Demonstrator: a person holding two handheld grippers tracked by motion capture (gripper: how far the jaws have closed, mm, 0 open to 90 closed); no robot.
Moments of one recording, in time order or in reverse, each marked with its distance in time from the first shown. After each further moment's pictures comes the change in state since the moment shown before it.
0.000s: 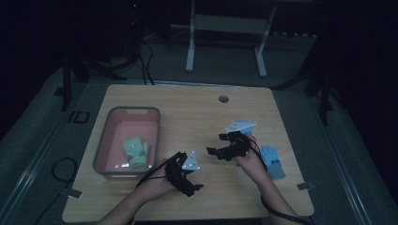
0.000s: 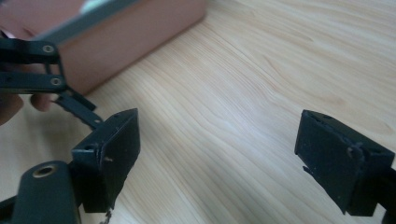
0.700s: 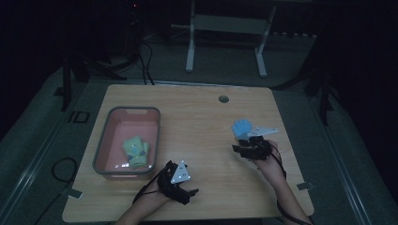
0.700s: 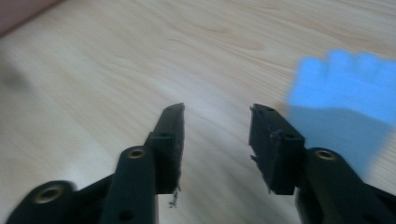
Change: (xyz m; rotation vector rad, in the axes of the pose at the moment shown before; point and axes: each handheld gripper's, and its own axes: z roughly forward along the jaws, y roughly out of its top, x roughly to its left) left arm -0.020 -0.041 0.001 -0.131 0.125 -0.073; right arm -0.046 -0.050 -0.035 0.043 -0.223 0.057
